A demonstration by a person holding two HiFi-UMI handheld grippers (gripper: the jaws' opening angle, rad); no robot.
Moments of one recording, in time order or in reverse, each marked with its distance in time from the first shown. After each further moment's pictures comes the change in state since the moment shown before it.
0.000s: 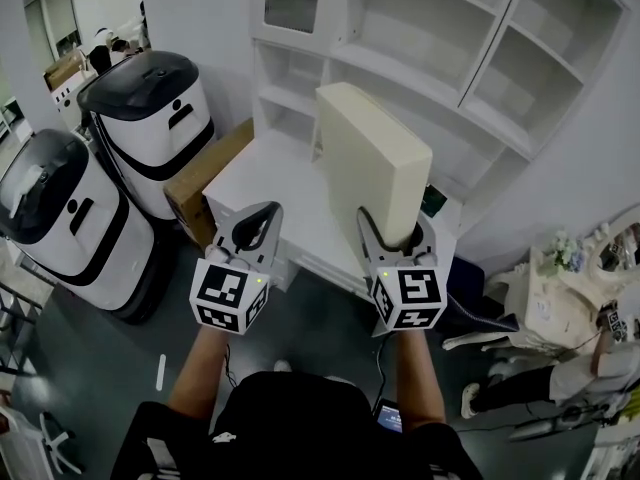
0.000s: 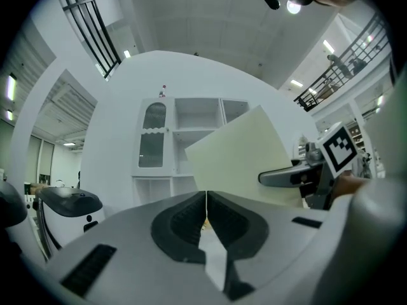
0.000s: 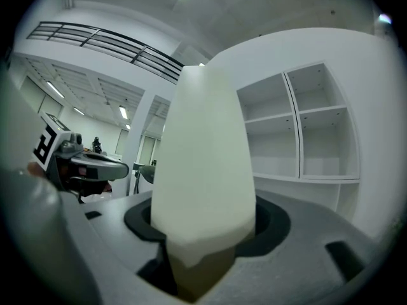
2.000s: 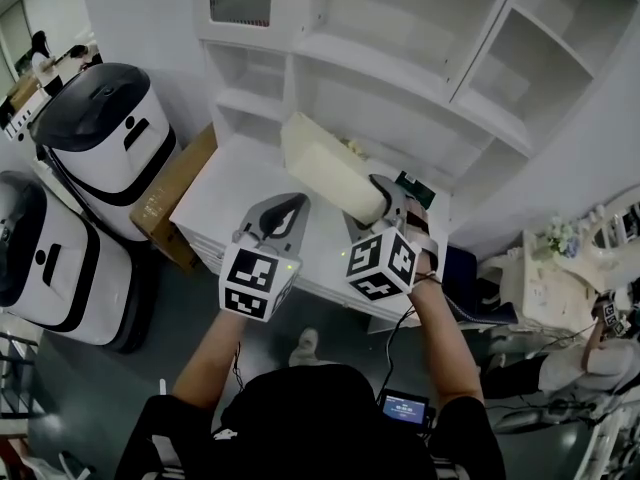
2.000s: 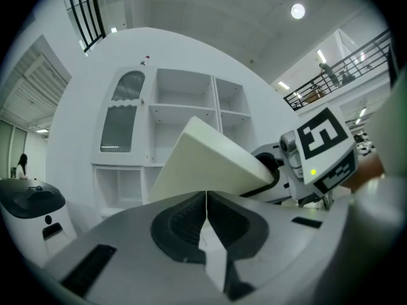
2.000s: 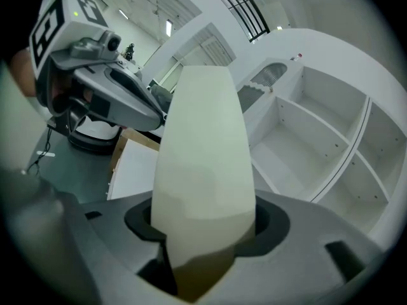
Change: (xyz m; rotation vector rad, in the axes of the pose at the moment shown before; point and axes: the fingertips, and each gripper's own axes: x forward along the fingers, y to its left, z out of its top) left arm 0.174 -0.004 -0.044 -0.010 0.076 -0.207; right arm 0.143 -0.059 -0.070 -0.662 0.459 -0.001
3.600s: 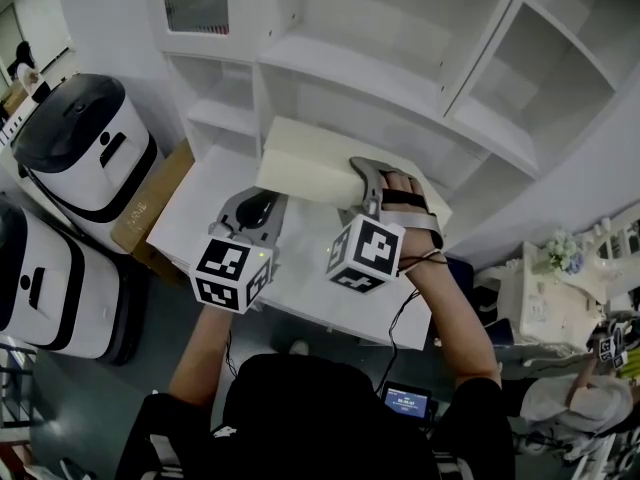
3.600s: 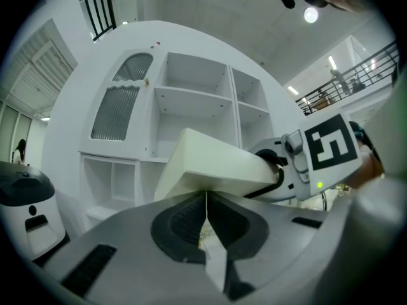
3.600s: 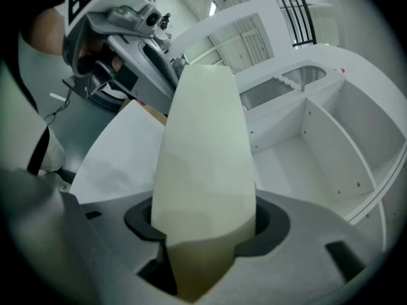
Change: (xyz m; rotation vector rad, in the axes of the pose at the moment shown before) left arm 0.110 0.050 0.000 -0.081 -0.009 0.023; right arm 0.098 -0.064 -0.023 -0.354 0.086 0.028
